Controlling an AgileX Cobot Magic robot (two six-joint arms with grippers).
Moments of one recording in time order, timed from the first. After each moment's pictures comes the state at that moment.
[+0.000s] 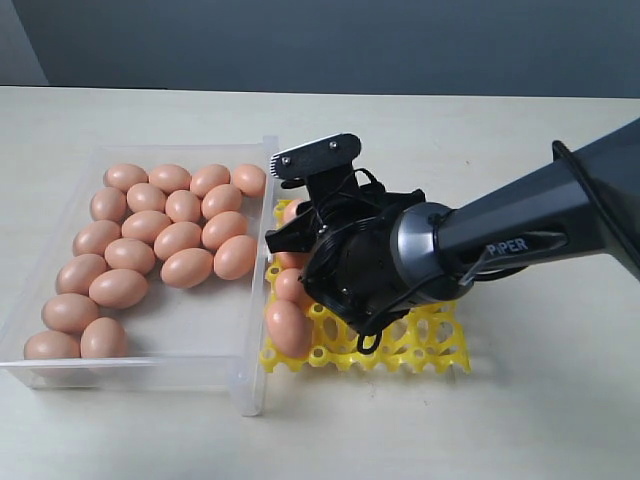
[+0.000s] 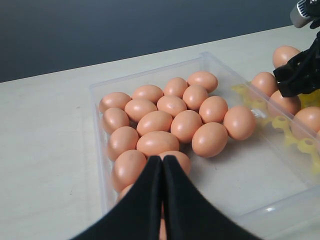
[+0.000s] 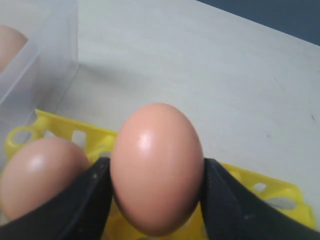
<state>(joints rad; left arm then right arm) -0.16 0.00 0.00 0.00 0.32 0.05 0.91 2.07 -1.05 -1.73 0.76 2.07</state>
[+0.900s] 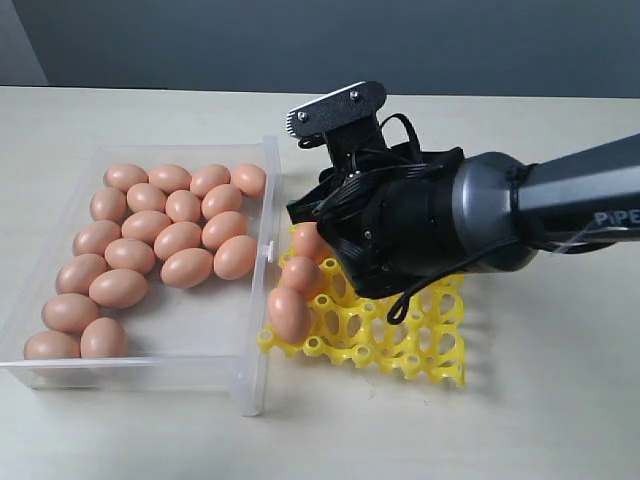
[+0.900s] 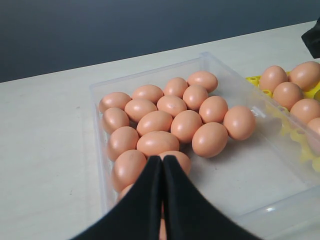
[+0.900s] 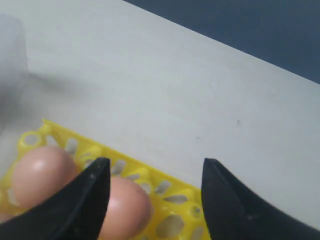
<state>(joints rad) -0.16 0.00 0.00 0.00 0.32 0.05 0.91 1.89 -1.06 -1.45 0.83 1.69</state>
